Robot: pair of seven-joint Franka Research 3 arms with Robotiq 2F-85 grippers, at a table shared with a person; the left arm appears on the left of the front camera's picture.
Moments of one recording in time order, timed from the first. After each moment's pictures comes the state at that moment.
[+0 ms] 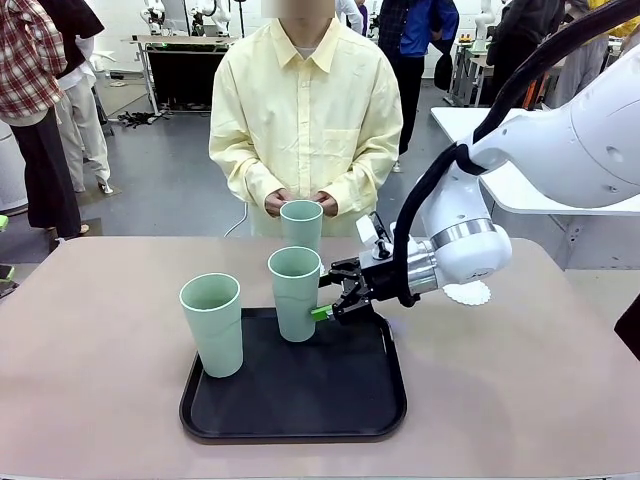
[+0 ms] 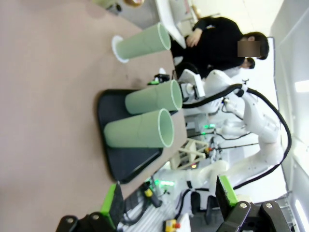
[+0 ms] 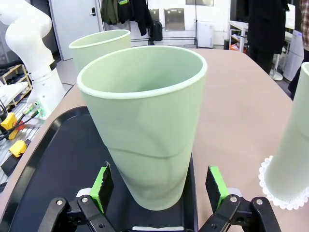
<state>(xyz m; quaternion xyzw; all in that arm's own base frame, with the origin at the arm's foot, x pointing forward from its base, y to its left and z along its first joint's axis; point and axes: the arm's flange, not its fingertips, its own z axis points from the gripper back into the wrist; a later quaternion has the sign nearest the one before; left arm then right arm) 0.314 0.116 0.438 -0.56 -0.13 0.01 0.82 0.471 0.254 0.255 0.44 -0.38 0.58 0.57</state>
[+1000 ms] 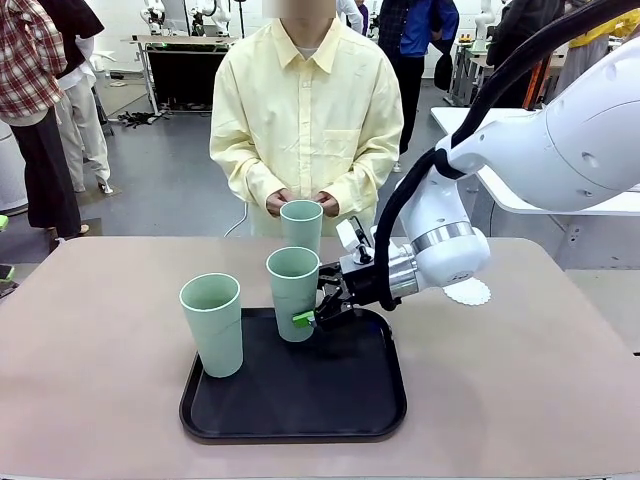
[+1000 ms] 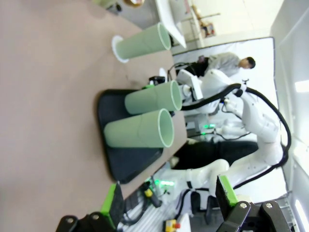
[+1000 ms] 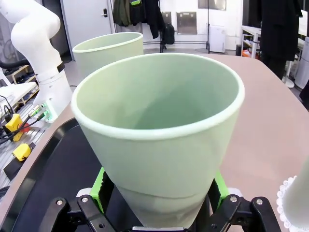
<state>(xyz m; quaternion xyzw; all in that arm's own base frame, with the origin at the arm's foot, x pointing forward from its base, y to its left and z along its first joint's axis) 0.314 0.116 0.438 -0.56 -0.13 0.01 0.82 0.465 0.288 0.249 0.46 -0.37 0.59 0.55</state>
